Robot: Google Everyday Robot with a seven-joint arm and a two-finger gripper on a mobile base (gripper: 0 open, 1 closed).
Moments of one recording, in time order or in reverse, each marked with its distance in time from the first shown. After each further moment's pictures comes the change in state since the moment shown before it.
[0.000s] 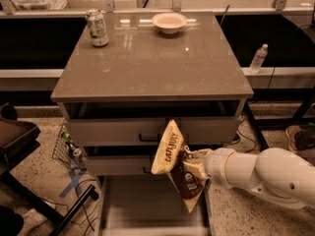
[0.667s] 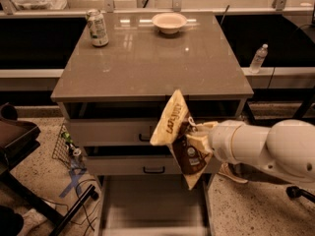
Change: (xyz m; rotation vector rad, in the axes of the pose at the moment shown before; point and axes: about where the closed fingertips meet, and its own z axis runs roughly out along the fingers) arm -0.081 -0.020 -0.043 0.099 -0.039 -0.014
